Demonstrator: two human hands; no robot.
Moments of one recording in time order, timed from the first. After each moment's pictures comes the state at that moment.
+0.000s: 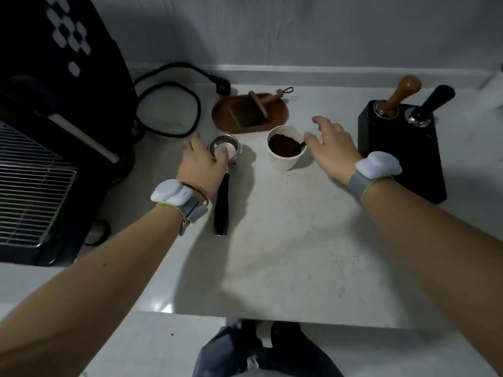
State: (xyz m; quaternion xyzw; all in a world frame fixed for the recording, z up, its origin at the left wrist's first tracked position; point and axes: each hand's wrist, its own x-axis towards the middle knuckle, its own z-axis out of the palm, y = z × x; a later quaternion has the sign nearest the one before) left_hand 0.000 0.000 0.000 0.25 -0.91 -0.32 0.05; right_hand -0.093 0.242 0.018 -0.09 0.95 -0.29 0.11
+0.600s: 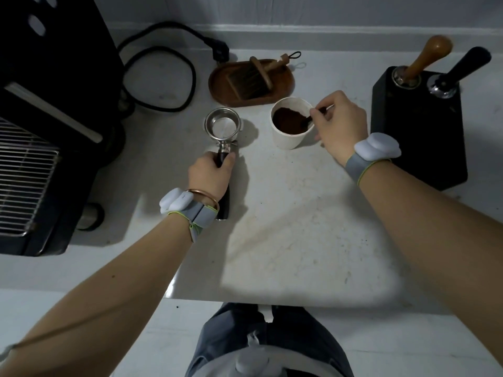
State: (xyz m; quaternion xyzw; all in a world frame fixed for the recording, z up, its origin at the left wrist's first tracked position) left_hand 0.022 0.015 -0.040 0.31 -0.88 -0.35 -0.01; right_hand -0.094 0.230 -0.002 -0.05 0.93 -0.36 0.00
